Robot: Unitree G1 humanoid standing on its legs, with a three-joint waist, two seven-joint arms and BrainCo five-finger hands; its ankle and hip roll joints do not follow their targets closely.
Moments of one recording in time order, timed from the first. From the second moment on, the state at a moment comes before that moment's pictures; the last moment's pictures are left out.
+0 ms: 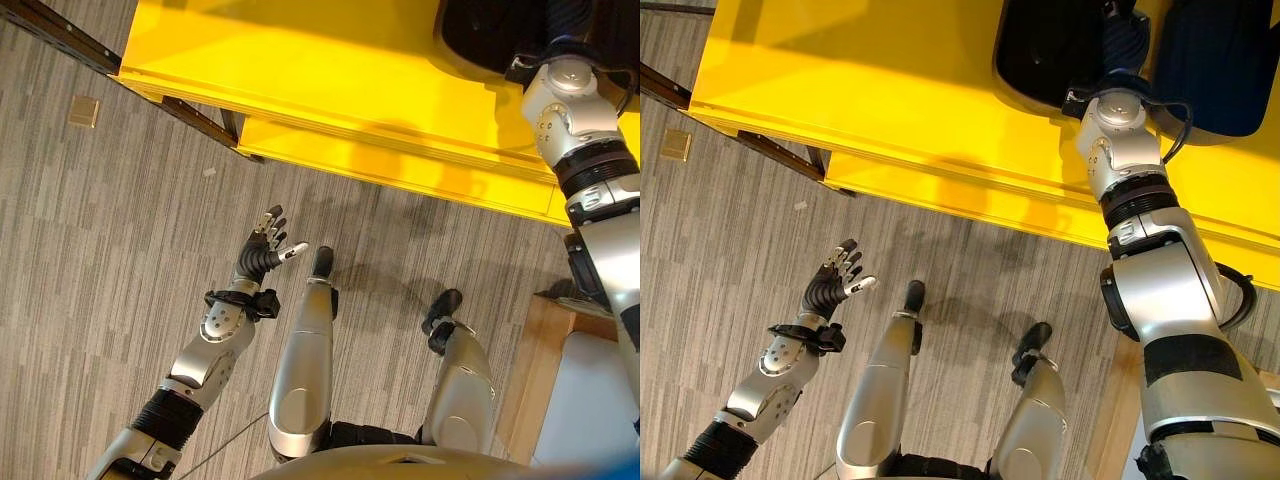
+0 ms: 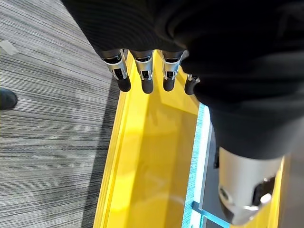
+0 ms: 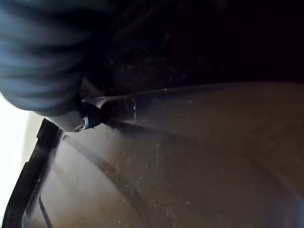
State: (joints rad) left arm -0.07 0.53 -0.33 0.02 -0.60 -0.13 0.21; right arm -1.38 -0.57 0.39 1.01 0.68 -0.04 -0.43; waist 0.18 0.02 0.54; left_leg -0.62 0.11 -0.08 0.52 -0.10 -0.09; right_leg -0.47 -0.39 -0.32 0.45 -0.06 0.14
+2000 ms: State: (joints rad) left arm -0.10 0.53 -0.36 0.02 -0.62 -0.16 0.29; right arm -1.54 -0.52 0.44 1.18 0.68 -0.04 -0.44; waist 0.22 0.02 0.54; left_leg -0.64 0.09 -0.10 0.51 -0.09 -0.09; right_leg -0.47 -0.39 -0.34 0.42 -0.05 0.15
